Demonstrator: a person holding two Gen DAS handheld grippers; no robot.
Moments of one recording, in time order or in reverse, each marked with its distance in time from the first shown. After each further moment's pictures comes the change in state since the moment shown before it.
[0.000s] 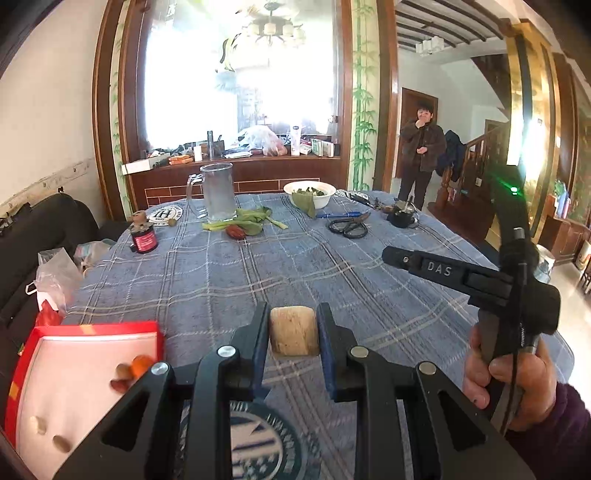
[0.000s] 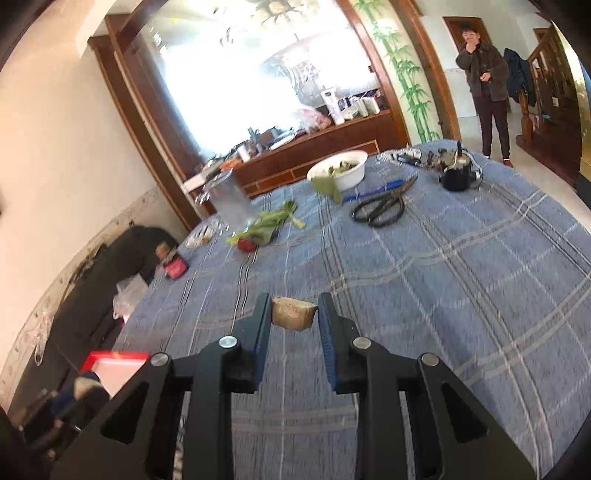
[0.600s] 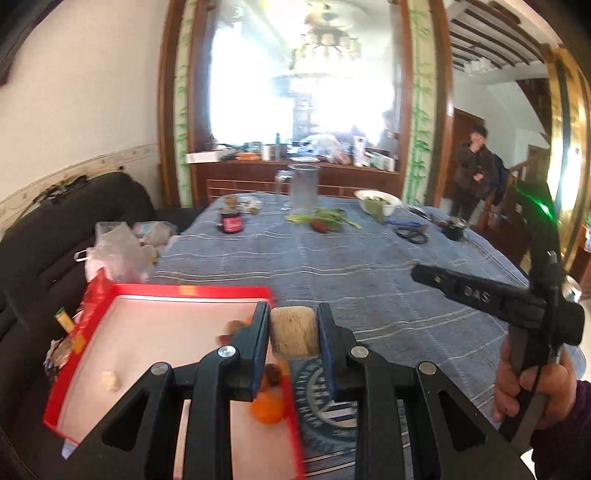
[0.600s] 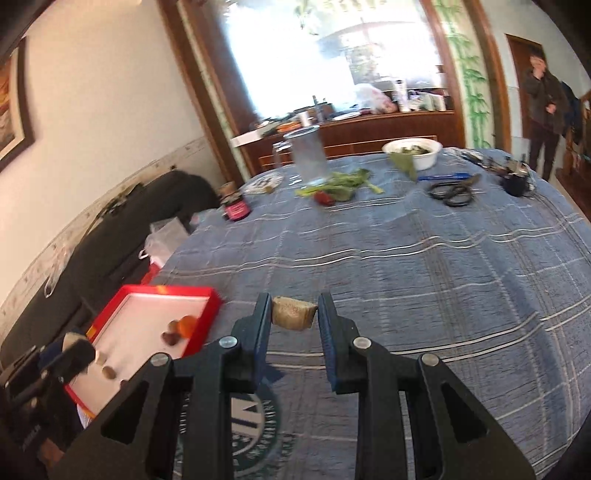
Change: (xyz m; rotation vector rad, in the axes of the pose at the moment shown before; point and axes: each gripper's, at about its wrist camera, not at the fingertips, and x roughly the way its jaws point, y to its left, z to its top) left arm -0.062 0.091 -0.035 -0.129 -0.045 0.180; right arm -0.009 0.105 -0.048 -0.199 0.085 0.106
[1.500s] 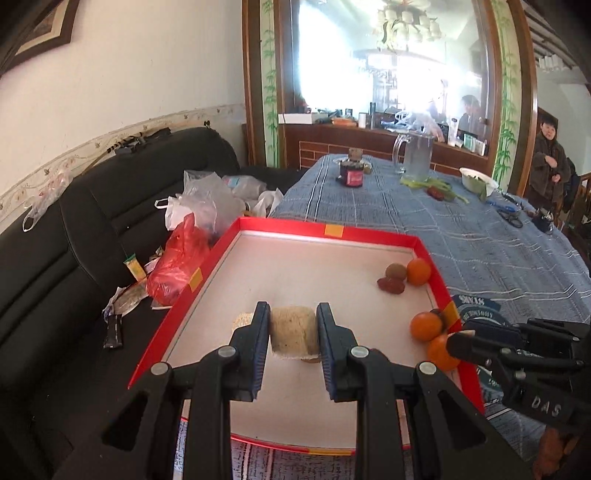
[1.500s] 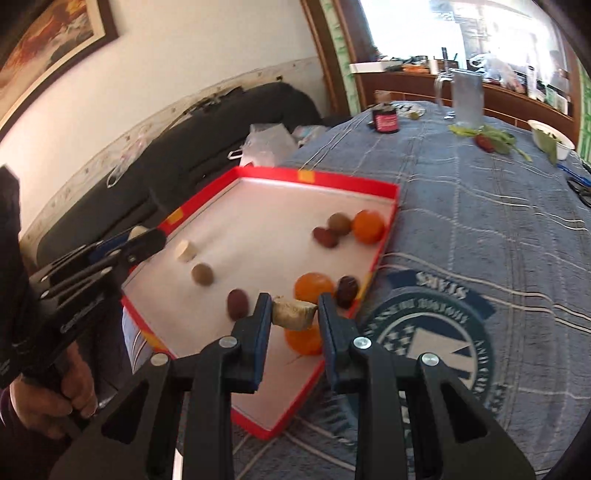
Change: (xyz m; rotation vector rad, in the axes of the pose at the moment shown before) left arm 0.003 0.107 -0.052 -0.107 0.126 0.266; right arm 0.051 0.142 -0.079 -0.263 0.268 0.267
